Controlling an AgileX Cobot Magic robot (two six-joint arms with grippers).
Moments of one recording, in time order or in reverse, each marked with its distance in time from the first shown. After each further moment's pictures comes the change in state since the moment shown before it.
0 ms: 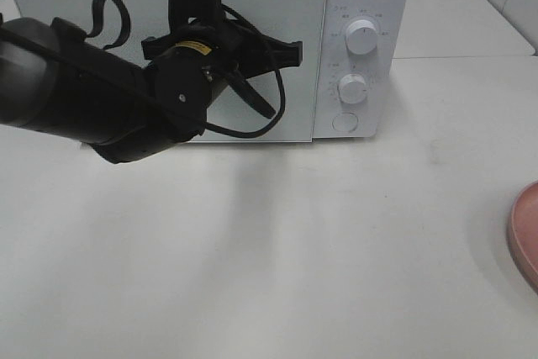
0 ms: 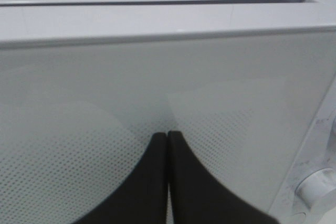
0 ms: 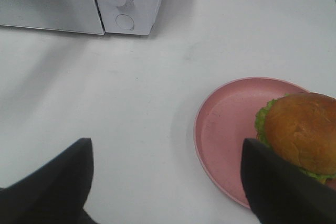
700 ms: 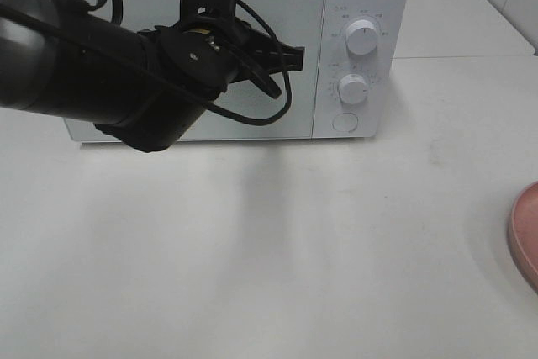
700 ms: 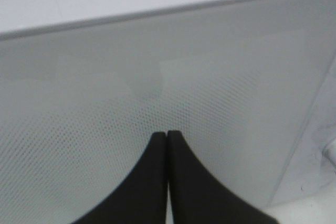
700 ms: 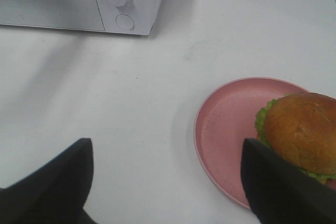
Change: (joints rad) left arm -0.067 -0.043 -0.056 -0.422 0.046 0.473; right arm 0.000 0.000 0.000 0.001 0.000 0.000
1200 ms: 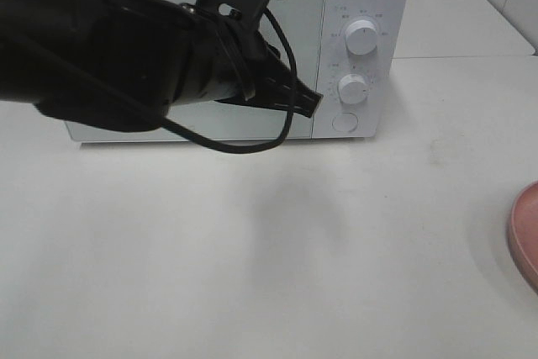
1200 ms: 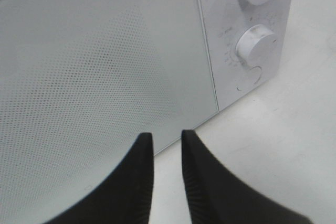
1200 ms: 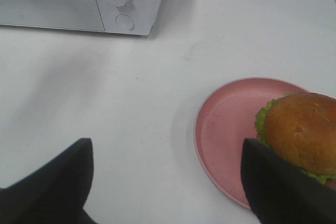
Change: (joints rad) left arm -0.074 -0.181 0.048 -0.478 0.170 0.735; right arm 0.000 0.000 0.000 0.000 0.000 0.000
